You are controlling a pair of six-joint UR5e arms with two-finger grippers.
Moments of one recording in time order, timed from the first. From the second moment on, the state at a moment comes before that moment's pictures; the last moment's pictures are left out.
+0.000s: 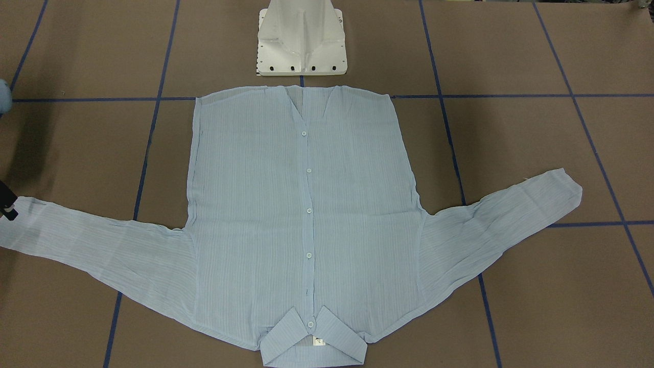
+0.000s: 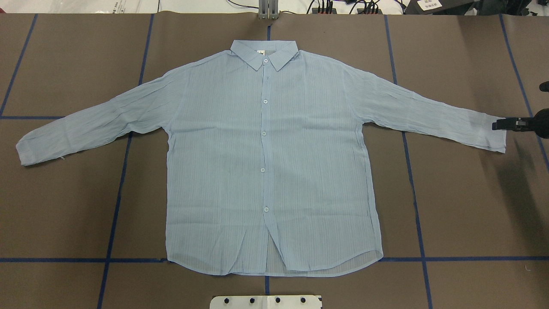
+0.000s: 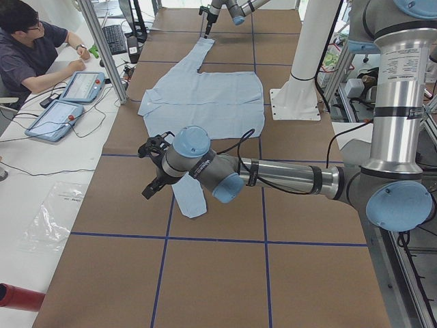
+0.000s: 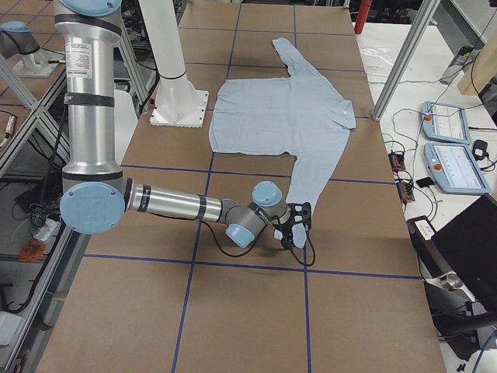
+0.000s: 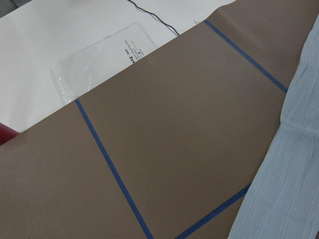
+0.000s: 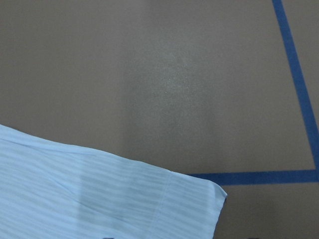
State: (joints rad) left arm -1.56 -1.57 -1.67 -2.21 -2.34 0.07; right arm 1.09 -1.60 1.34 -0.53 2.00 0.87
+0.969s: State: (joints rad) left arm -1.56 -1.54 -1.67 -2.23 -2.37 0.07; right arm 1.05 -1.60 1.32 -0.53 1.96 0.87
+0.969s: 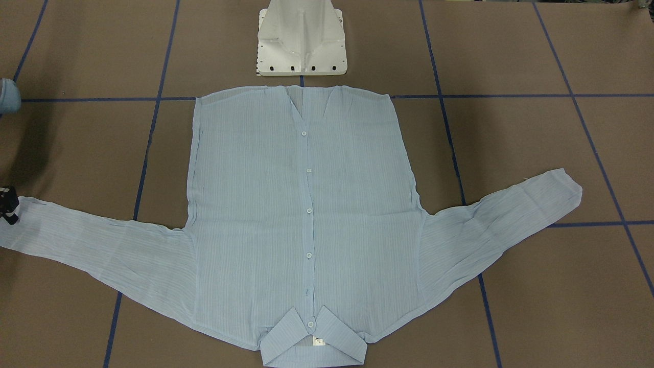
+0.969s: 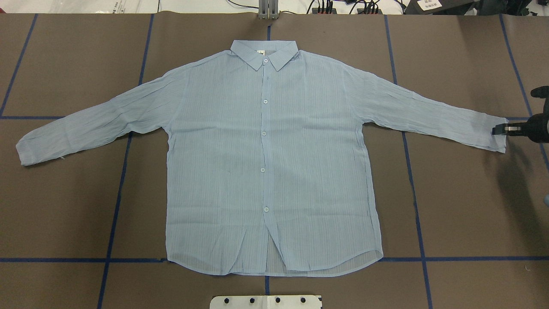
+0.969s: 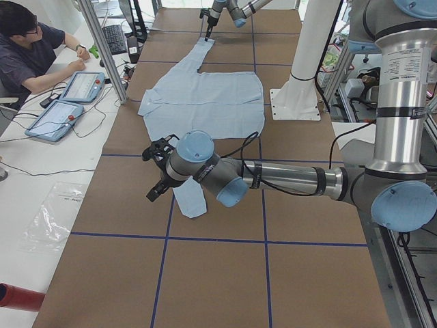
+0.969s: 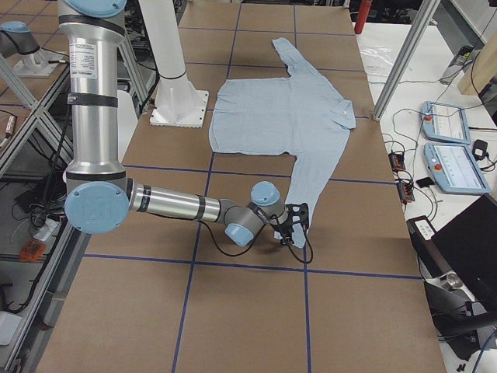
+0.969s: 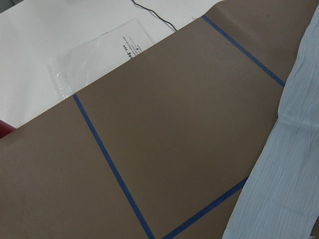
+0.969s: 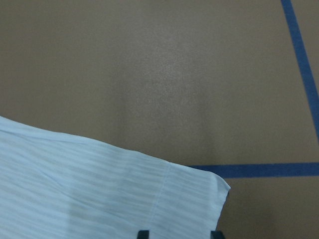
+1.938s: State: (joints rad) left arm -1.56 -1.54 -1.67 -2.23 -2.38 0.07; right arm 1.07 -1.52 1.48 -0.54 1.96 0.91
